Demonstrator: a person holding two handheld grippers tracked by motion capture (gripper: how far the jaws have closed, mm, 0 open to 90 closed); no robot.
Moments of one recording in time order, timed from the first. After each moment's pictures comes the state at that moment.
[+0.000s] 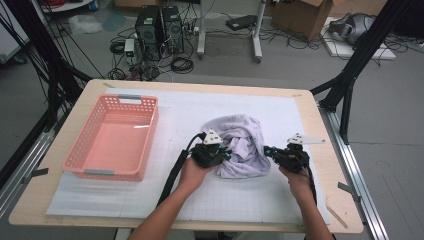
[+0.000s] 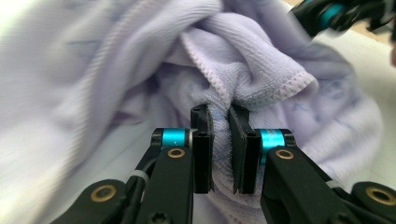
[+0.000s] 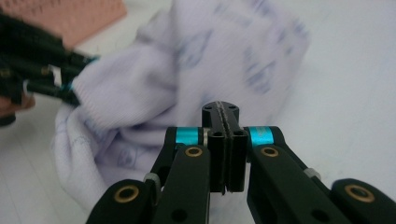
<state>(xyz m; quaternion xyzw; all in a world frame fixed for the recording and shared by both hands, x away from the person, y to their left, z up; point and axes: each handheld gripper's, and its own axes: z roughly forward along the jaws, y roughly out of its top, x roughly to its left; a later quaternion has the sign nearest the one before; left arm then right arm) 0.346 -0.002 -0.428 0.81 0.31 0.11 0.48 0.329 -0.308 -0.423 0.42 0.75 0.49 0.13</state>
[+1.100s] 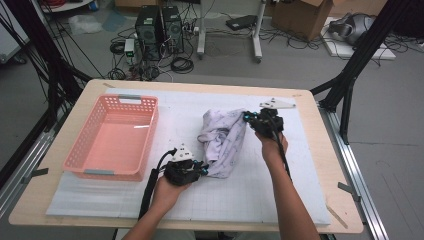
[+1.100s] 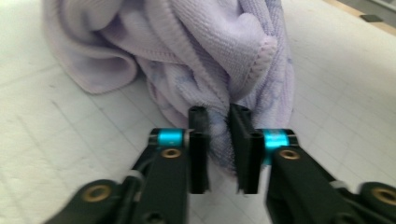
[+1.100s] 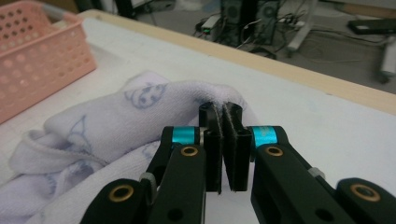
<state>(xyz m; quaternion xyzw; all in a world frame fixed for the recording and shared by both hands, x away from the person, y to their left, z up) 0.298 0.062 -0.442 0.80 0.35 0.09 0.49 0.401 -0.225 -0.367 0.42 0.75 0.47 0.23</state>
